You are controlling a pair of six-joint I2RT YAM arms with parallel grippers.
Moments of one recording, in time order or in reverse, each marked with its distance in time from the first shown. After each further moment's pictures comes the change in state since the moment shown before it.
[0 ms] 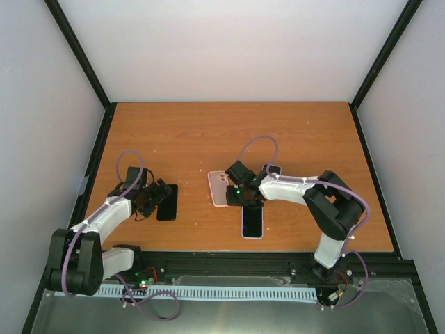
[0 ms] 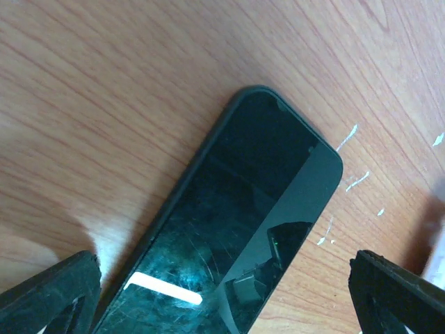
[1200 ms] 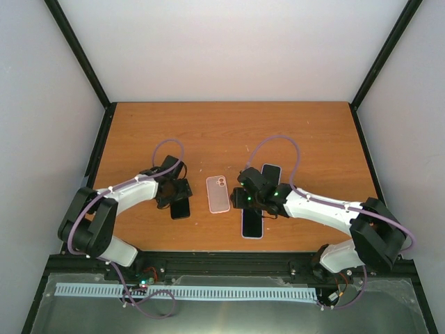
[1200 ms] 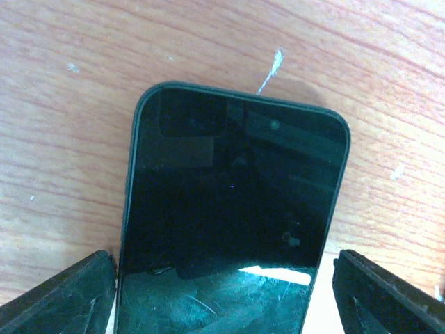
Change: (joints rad) left arm -0.346 0.320 0.261 -0.118 -0.250 0.083; right arm 0.080 -0.373 -0.203 0.065 0.123 0.022
